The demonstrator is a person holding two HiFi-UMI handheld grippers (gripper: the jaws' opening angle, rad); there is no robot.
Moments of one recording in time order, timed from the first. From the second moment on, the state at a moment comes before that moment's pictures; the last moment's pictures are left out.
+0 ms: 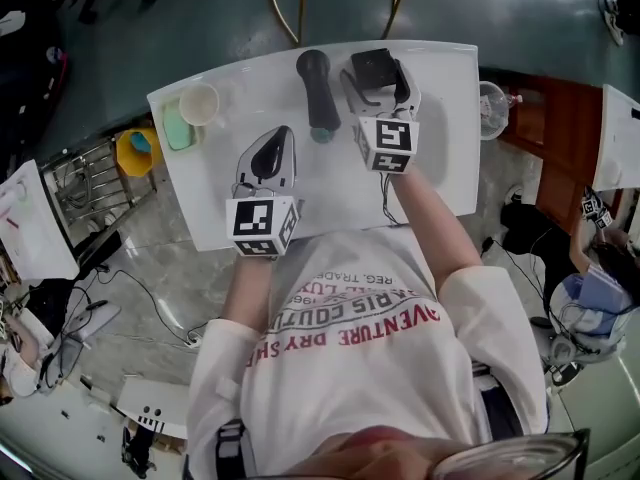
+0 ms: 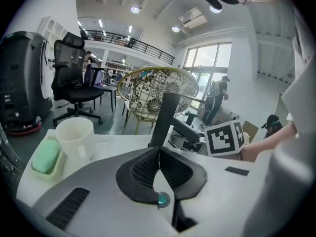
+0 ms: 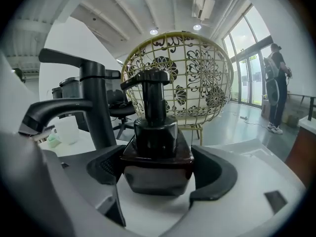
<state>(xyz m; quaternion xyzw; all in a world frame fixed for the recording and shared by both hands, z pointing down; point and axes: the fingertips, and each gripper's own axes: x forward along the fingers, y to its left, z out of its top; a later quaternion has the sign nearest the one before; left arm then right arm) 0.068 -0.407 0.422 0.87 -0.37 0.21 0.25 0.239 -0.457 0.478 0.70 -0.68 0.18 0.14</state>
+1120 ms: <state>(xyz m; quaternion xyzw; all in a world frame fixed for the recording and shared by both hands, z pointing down) 0.068 -0.393 0.424 0.88 -0.35 0.21 0.24 0.250 -0.463 0.491 0.70 -0.66 0.20 0.16</state>
